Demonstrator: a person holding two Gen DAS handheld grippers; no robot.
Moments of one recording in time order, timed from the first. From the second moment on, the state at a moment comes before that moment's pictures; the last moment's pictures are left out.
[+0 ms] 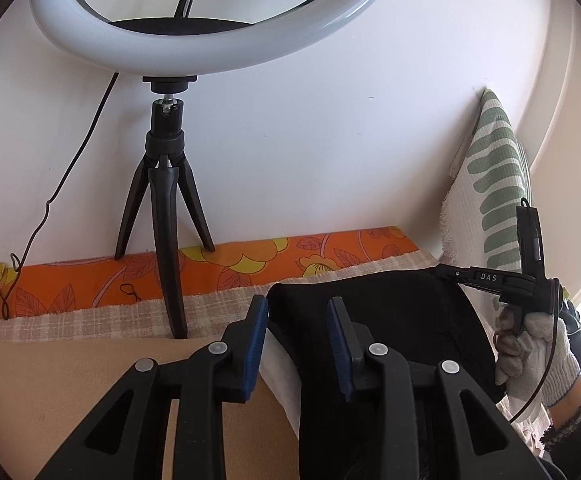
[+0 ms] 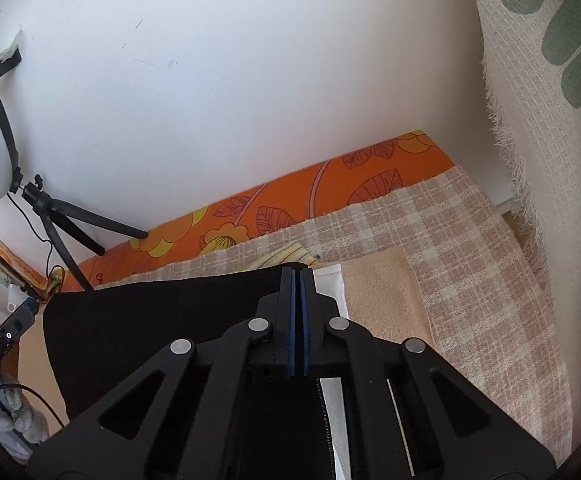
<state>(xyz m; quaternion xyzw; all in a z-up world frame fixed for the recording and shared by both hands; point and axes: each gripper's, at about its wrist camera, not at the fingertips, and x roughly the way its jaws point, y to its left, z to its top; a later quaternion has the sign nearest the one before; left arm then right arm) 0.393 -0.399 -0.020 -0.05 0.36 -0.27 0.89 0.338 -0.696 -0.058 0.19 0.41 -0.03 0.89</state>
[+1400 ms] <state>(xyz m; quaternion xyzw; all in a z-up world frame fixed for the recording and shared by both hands) 0.161 -0.298 0.080 0.03 0.26 -0.33 0.91 0.074 -0.543 0.094 0.13 0.29 -0.10 0.94</state>
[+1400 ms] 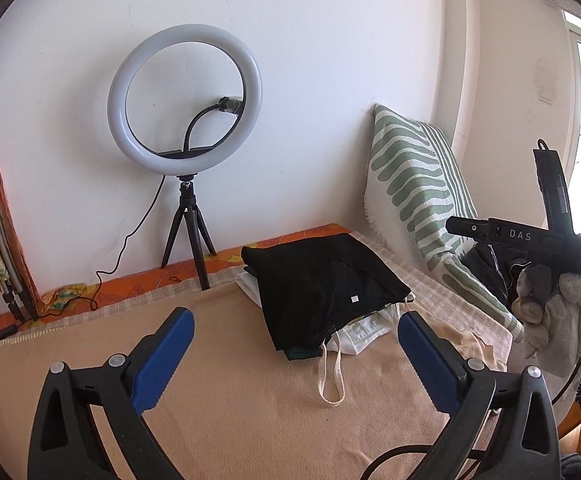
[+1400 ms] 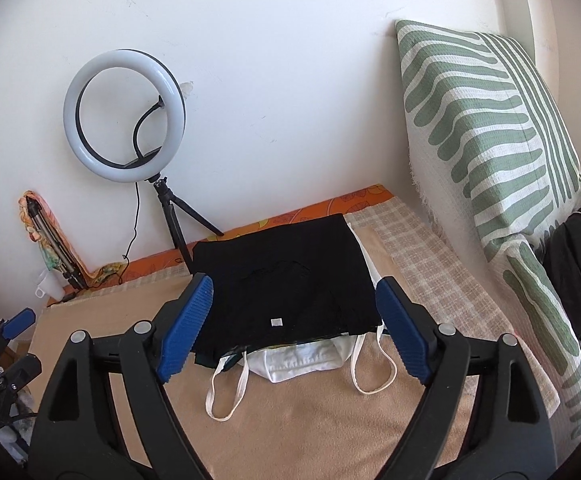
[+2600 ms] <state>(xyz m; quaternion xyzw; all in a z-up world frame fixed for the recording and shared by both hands) 0.105 -0.271 0.009 0.09 0.30 -0.31 0.90 0.019 -0.453 0.003 0.15 0.28 -0.18 0.93</state>
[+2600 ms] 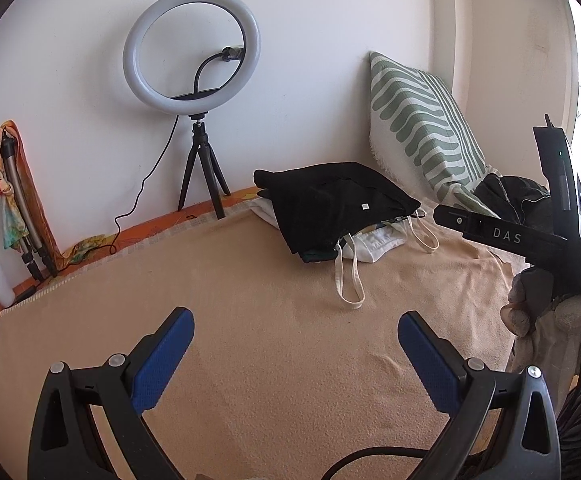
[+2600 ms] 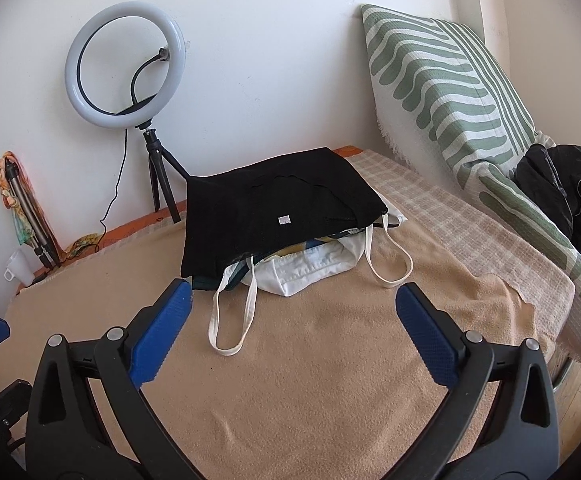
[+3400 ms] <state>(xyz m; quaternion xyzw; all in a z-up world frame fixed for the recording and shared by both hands) 0.104 -0.269 0.014 0.09 0.30 -0.31 0.90 0.028 -0.456 -0.005 0.17 0.29 -0.18 0.92</state>
